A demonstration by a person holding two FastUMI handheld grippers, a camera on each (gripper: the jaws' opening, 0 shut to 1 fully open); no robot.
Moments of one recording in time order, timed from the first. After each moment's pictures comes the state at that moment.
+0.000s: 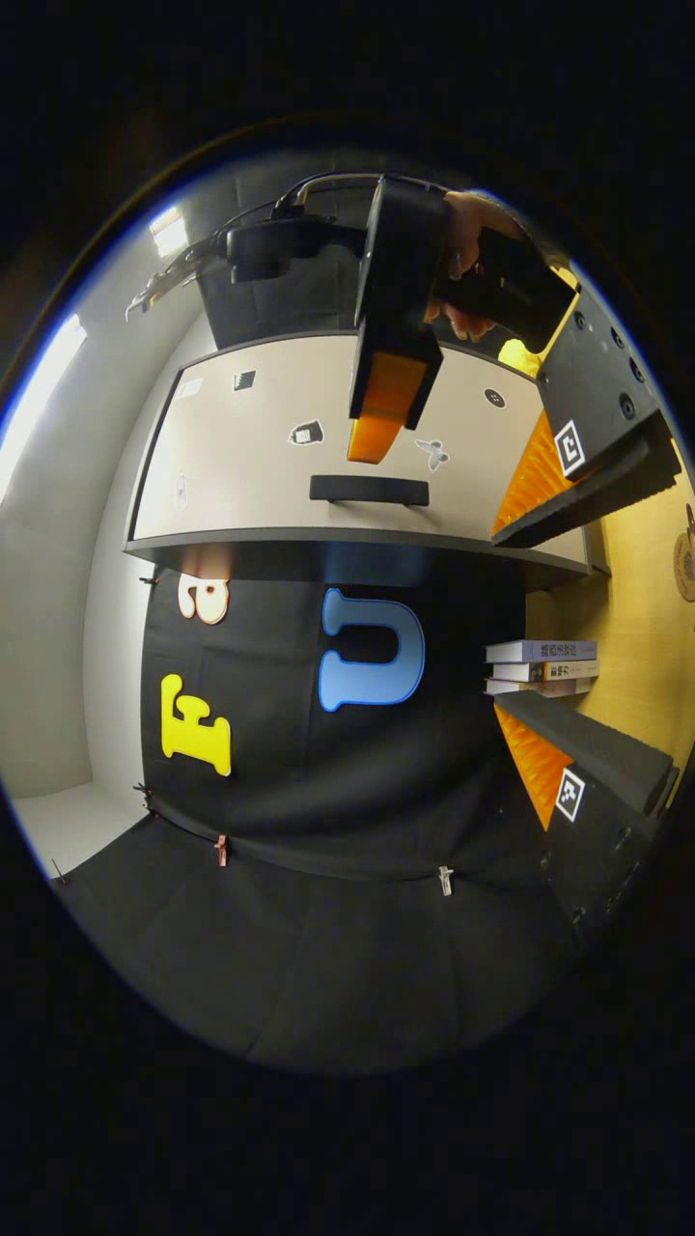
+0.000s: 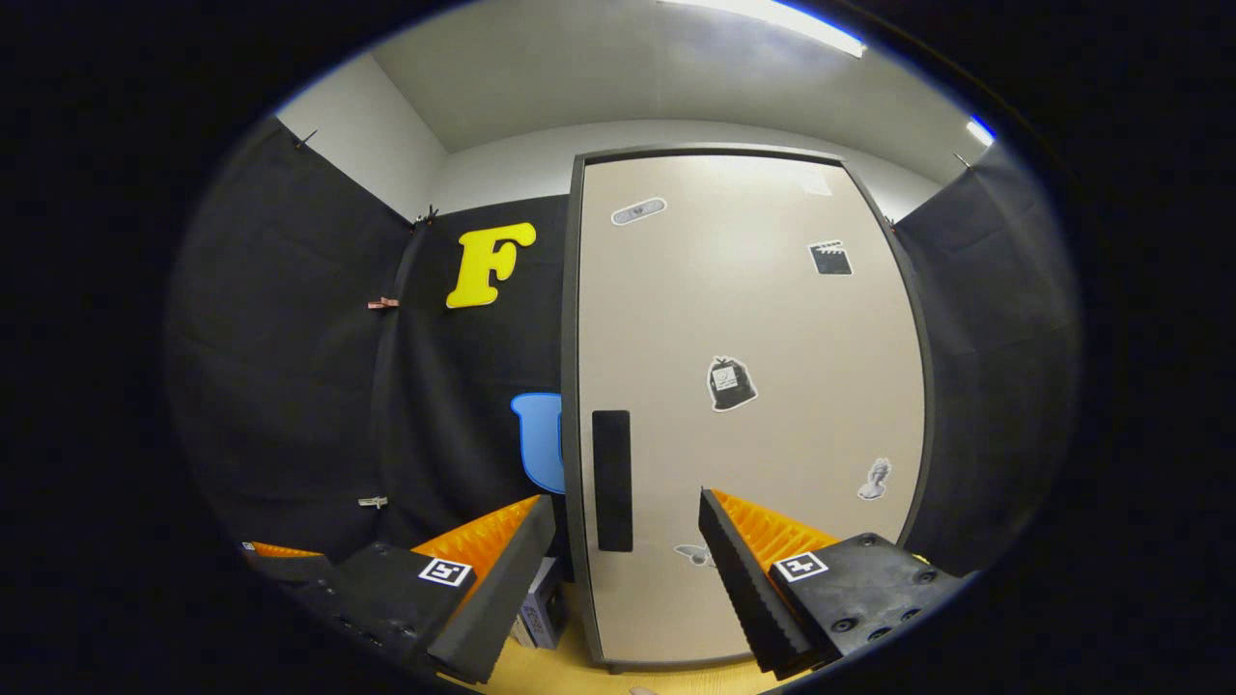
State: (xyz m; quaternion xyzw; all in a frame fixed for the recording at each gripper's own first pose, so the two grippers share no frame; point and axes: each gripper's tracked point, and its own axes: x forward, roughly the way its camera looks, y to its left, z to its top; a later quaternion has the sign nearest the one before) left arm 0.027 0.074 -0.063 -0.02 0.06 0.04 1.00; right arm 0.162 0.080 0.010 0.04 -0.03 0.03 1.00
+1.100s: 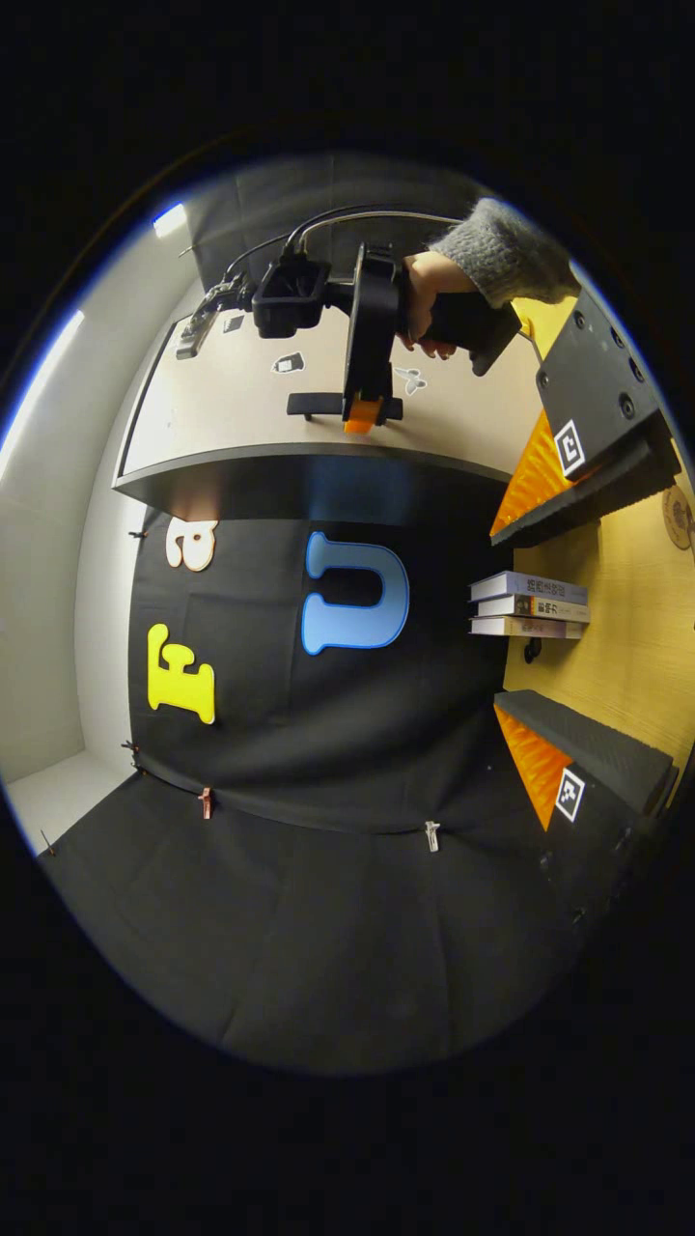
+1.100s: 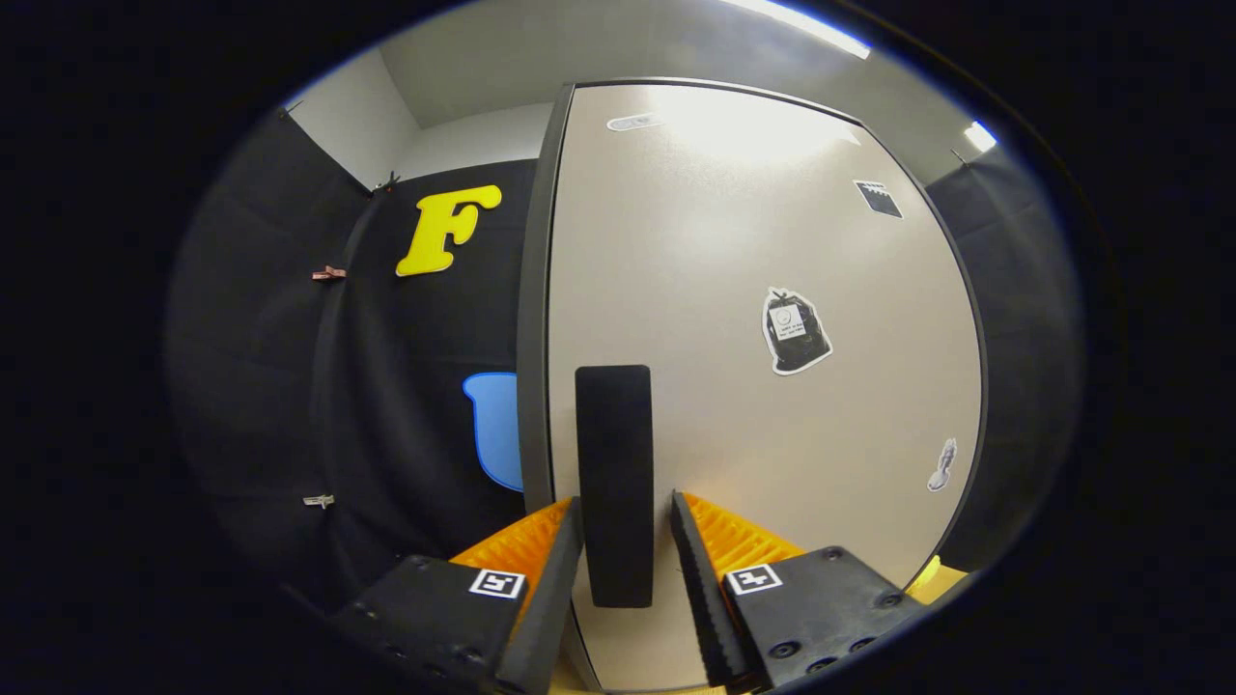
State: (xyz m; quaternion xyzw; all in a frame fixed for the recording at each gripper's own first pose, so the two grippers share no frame) left arm 0.017 0.150 -0.090 -0.02 0.07 0.09 0.99; right arm 0.262 0.085 -0.022 0.02 -0.03 -0.03 1.00
